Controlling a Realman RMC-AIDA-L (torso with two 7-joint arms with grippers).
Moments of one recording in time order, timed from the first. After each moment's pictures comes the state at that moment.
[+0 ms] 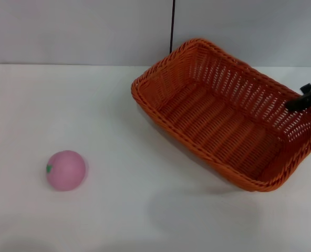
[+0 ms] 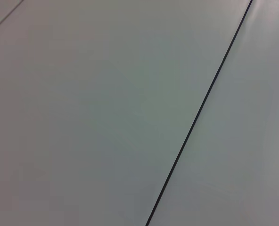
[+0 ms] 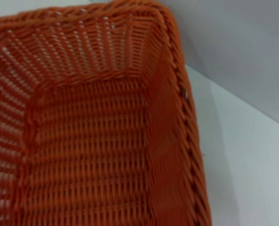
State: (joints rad) left arm -0.13 -2.07 -0.58 -0.03 -1.23 -1.81 2.38; right arm 0.77 1.95 -0.85 -0.96 -2.65 -1.54 2.11
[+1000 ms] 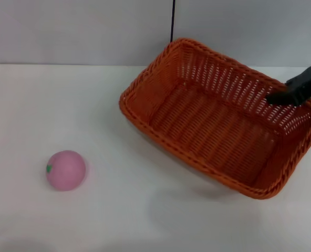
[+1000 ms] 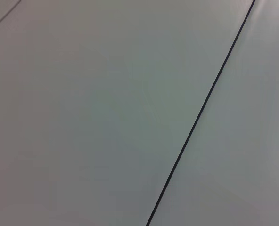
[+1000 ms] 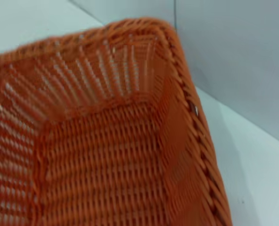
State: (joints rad) left arm -0.12 -2.07 -0.58 -0.03 -1.23 -1.79 2.38; right arm 0.72 2.02 -0.86 -0.98 -2.52 -1.46 2.03
